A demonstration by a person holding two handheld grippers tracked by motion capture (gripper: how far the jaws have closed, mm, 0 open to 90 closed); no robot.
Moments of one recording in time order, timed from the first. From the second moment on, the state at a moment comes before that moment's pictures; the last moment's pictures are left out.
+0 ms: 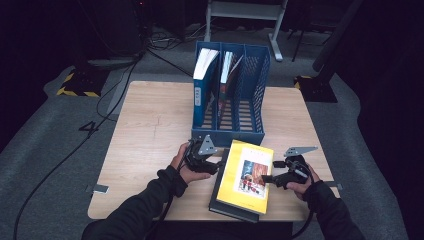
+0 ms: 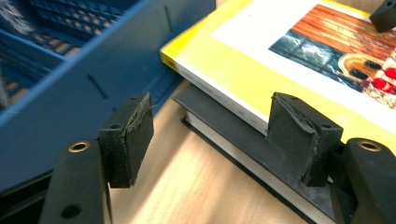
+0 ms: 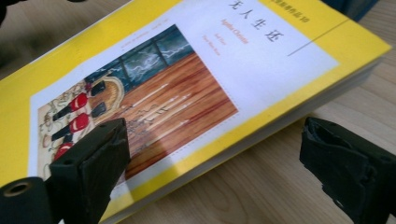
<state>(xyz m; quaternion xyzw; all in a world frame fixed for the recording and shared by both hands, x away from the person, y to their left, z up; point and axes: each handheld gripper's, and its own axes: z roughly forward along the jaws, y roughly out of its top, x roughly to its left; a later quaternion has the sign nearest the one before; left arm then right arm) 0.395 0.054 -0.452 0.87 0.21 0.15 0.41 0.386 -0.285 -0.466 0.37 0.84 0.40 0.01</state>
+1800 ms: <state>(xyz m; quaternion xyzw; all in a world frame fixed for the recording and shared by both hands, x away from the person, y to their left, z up) 0.430 0.061 -0.492 0.88 0.28 0.09 0.37 0.395 -0.232 -0.455 0.25 0.84 0.48 0.02</state>
